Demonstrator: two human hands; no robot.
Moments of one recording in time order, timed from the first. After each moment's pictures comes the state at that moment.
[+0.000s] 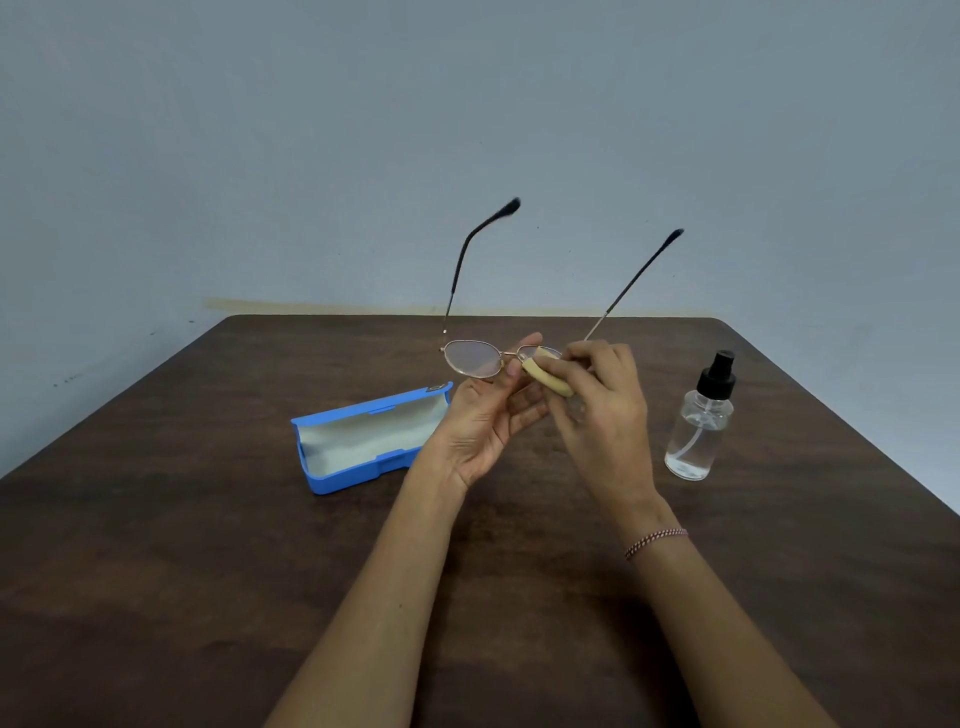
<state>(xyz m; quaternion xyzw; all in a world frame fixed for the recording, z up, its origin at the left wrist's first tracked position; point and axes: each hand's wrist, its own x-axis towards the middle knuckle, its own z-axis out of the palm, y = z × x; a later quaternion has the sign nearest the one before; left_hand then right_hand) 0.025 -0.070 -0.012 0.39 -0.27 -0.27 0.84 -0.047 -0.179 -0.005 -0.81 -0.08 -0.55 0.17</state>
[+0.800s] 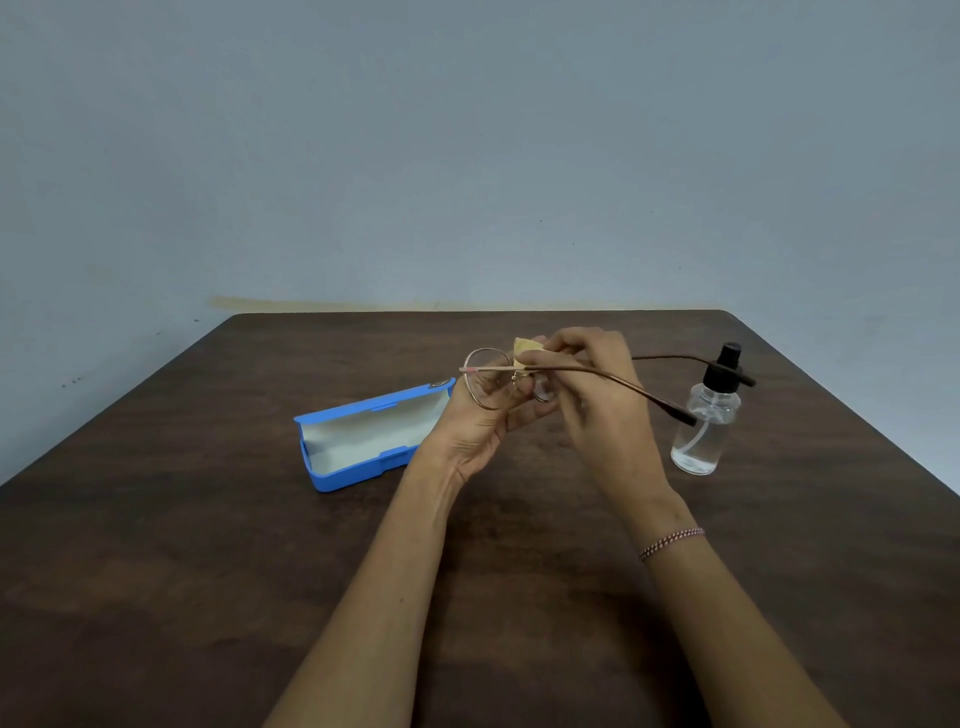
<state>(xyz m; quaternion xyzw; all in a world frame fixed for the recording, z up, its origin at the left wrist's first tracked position) 0.024 -0.067 -0.012 0.45 -0.31 -0.22 0.81 -0.060 -0.176 0.005 -0.83 -0.12 -0.46 0.30</state>
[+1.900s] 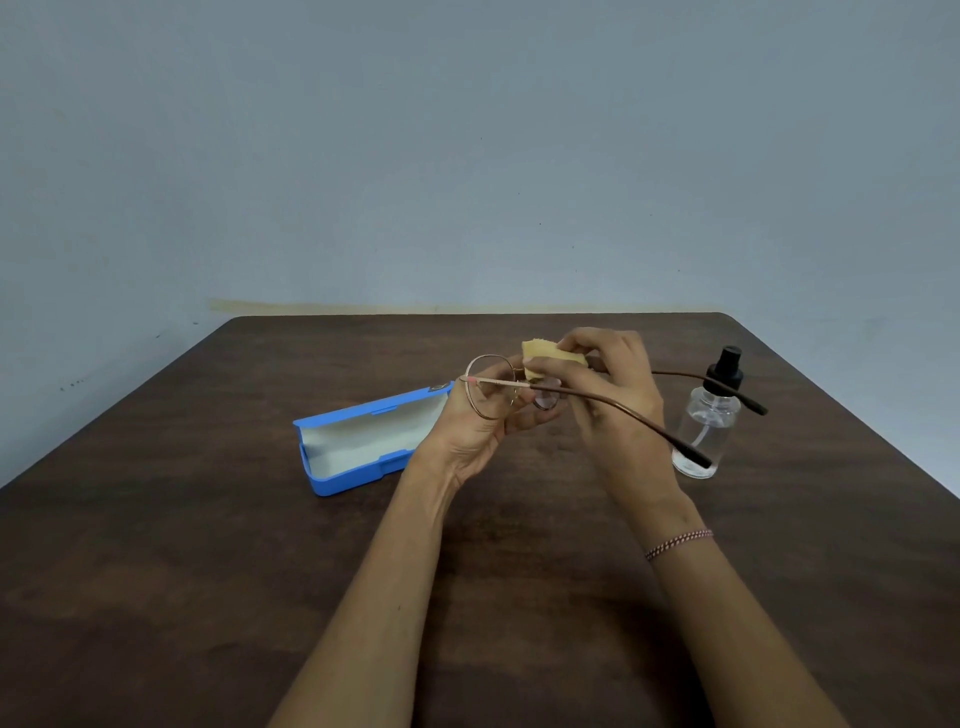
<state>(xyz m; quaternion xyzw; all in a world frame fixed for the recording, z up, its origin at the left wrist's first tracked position) 0.019 -0.062 -0.008 0.48 -0.32 -0.19 0.80 -0.058 -0.183 0.004 -0.81 -0.14 -0.53 0.20</state>
